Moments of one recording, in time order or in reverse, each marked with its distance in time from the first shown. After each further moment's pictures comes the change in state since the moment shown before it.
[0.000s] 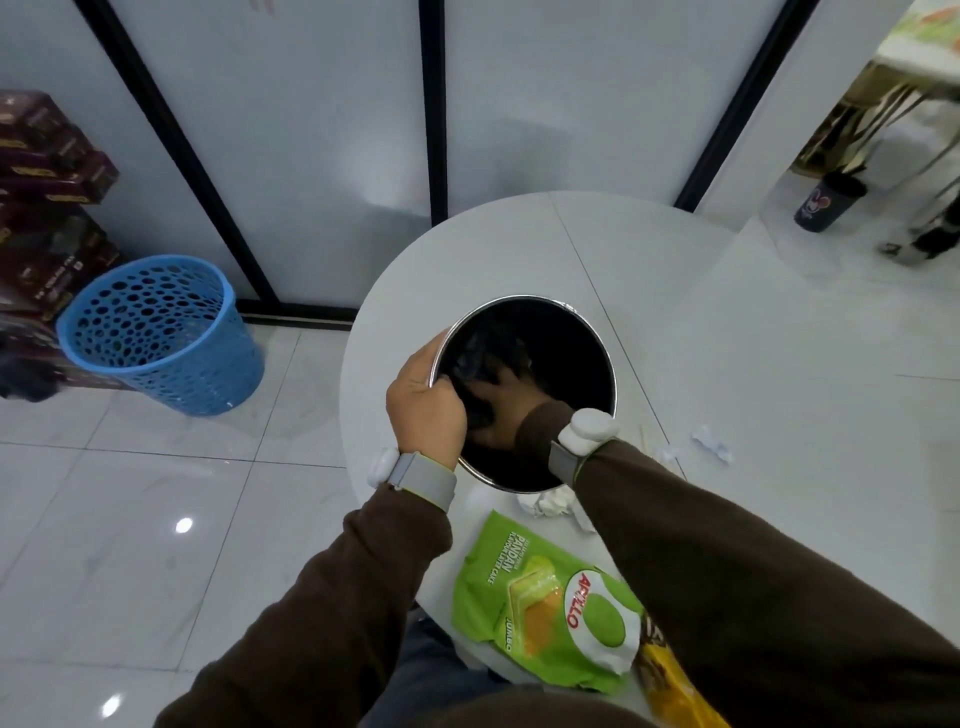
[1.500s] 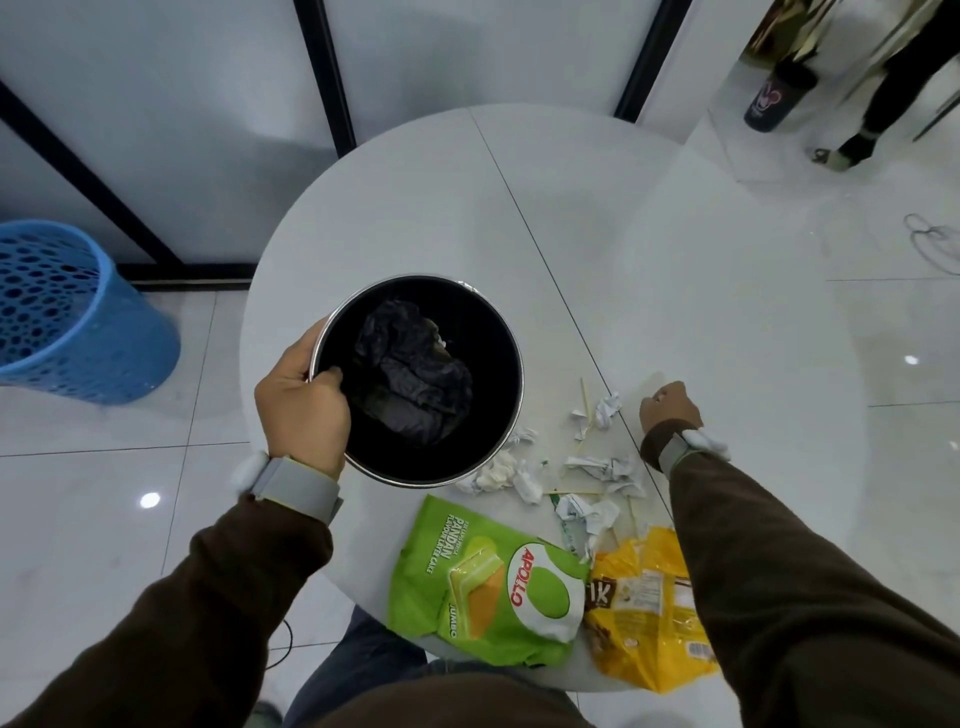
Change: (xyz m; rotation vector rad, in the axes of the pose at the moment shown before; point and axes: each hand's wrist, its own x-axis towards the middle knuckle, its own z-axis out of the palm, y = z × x) left_hand 0.035 -0.034 0.017 0.092 -0.050 -0.125; right_hand -0.086 0.312 0.110 0.519 0.333 1.191
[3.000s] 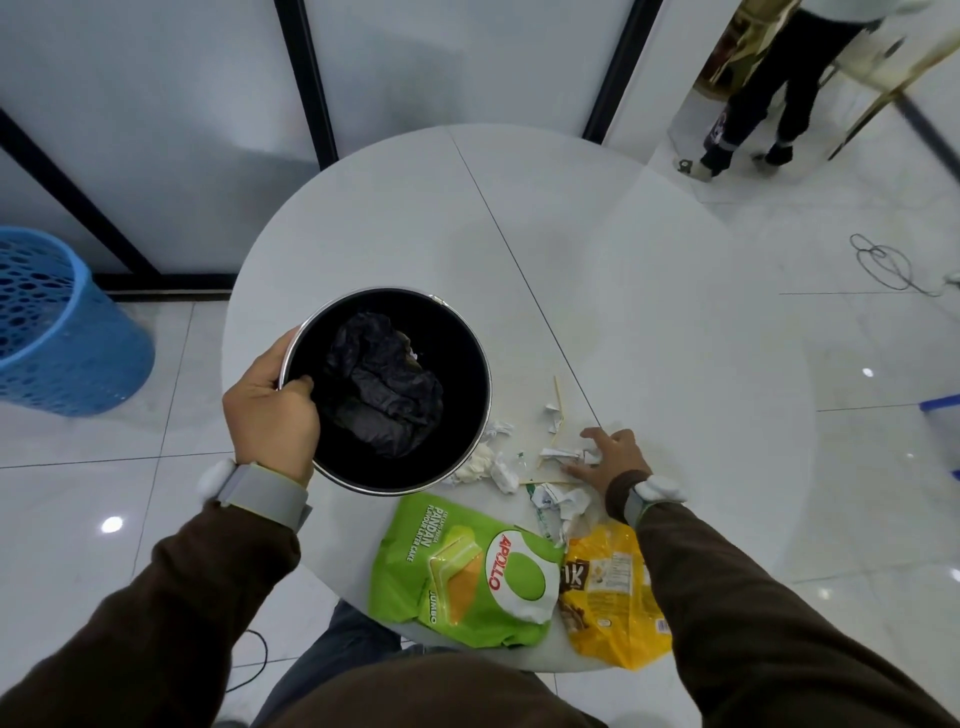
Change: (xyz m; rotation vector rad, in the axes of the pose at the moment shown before) left_hand -0.027 0.005 -0.023 -0.028 0.012 0.007; right_hand -0.065 0.067 0.033 -0.231 -0.258 -0.378
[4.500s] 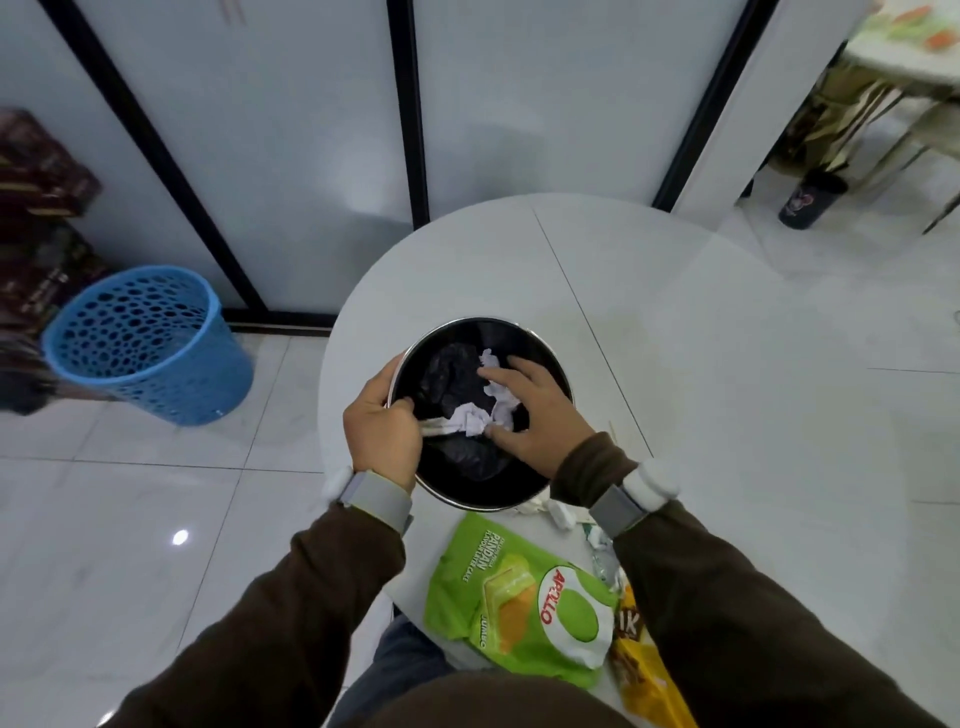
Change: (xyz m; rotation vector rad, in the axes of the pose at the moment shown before) left_hand -0.029 0.010 -0.001 -0.047 0.062 -0.002; right_hand -0.123 -0.247 -0.082 0.288 0.082 -0.866
